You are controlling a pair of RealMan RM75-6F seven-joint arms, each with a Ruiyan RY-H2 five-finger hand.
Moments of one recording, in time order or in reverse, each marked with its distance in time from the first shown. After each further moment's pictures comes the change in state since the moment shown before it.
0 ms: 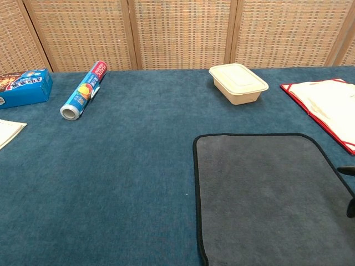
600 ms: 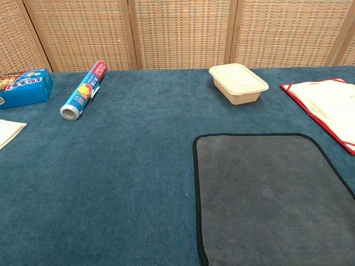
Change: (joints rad) left arm 0.011 0.013 -0.001 -0.006 0.004 0.021 -0.011; right arm -0.044 0.100 -0.029 -0.107 -0.038 0.068 -0.034
